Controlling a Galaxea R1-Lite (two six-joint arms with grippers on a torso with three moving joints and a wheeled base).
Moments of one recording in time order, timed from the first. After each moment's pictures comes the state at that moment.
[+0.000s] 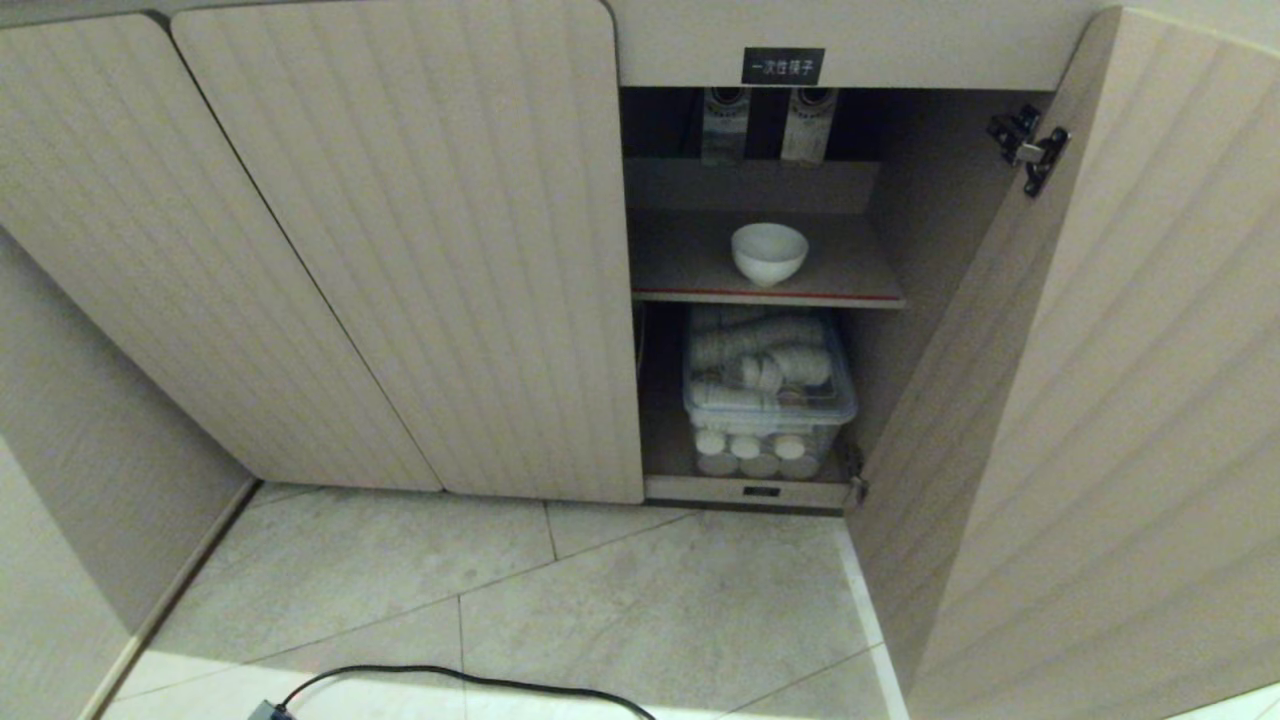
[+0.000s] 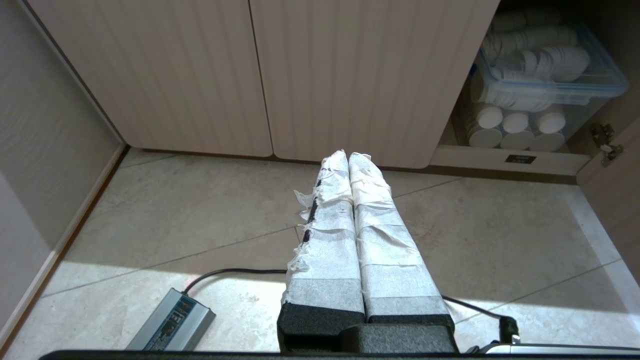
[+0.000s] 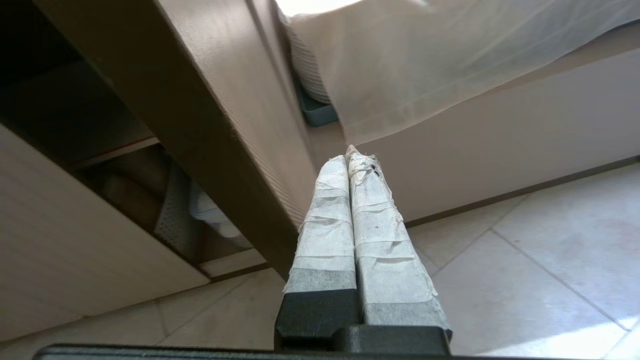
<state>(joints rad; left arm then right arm) 0.00 0.00 0.00 0.00 0.00 -0.03 0.07 0.49 -0.45 -0.13 -0.27 0.30</state>
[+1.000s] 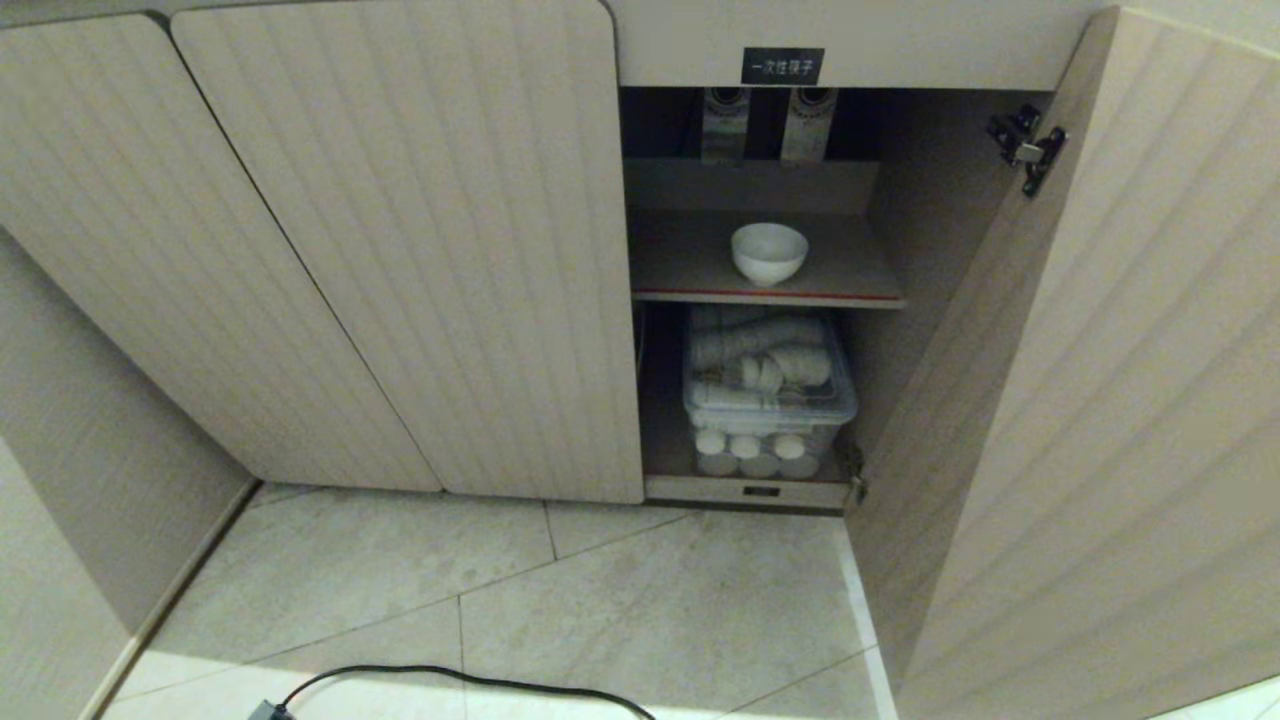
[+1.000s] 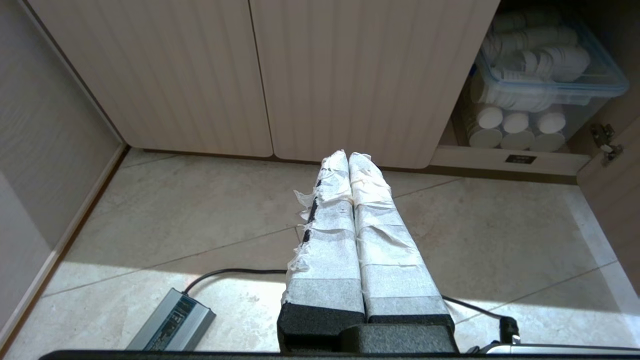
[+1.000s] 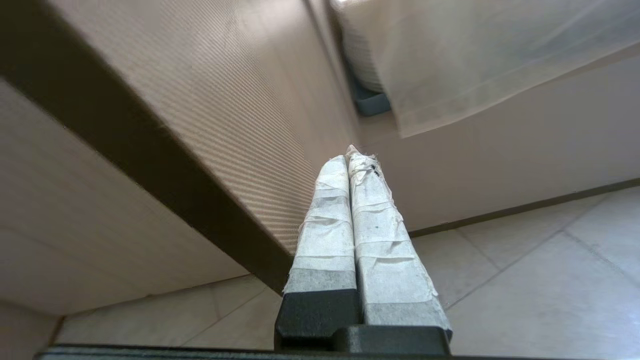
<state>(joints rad) 0.00 0.00 0.00 -0.01 0.00 -0.03 0.15 0.52 -0.35 -0.28 -0.21 0.37</state>
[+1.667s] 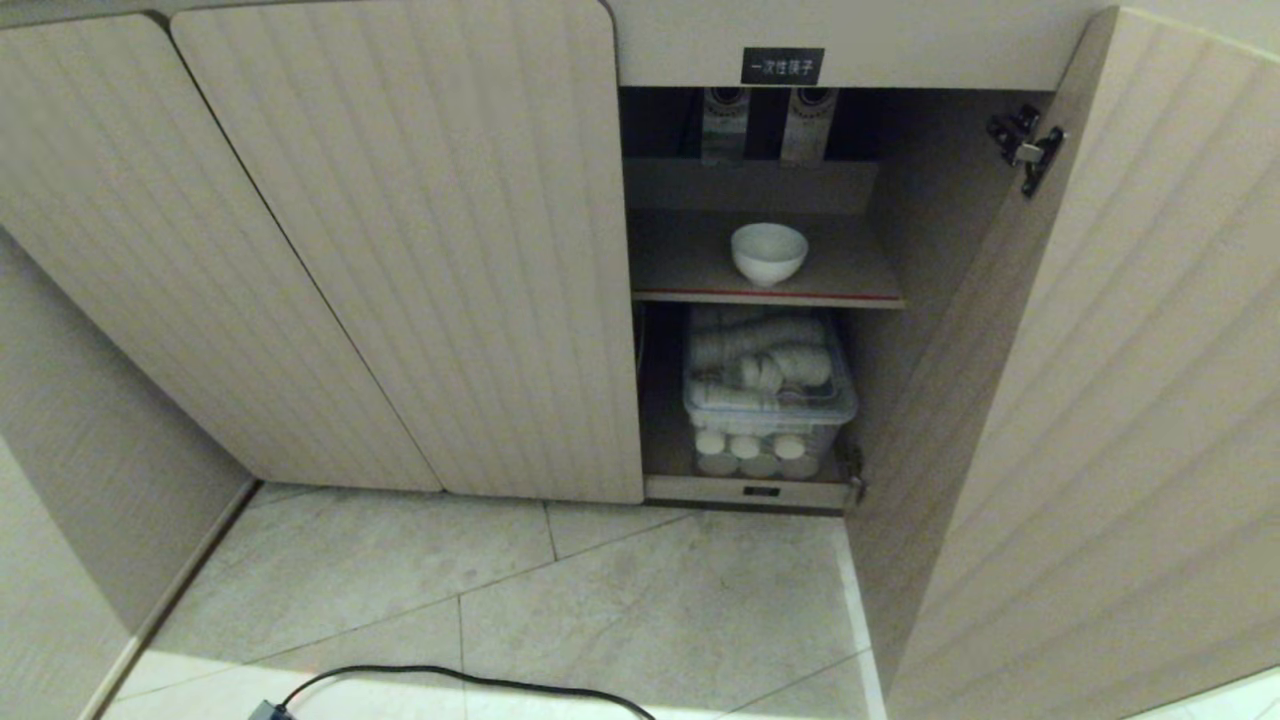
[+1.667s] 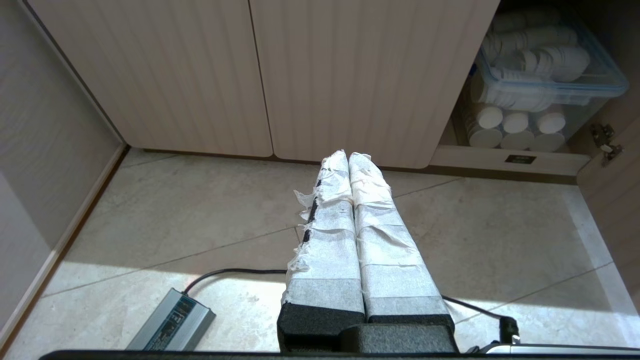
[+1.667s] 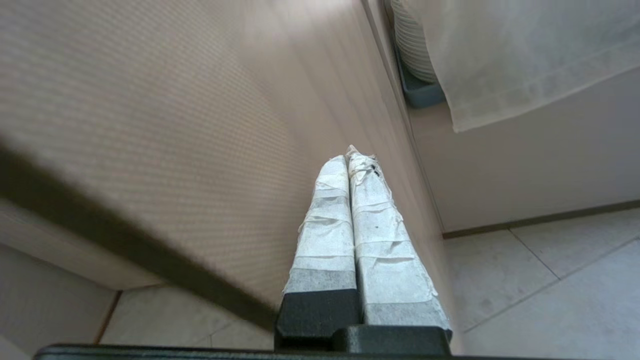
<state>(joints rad) 0.00 0.00 0.00 0.00 0.00 -0.03 0.17 0.60 -0.32 -0.40 -0.12 0.41</state>
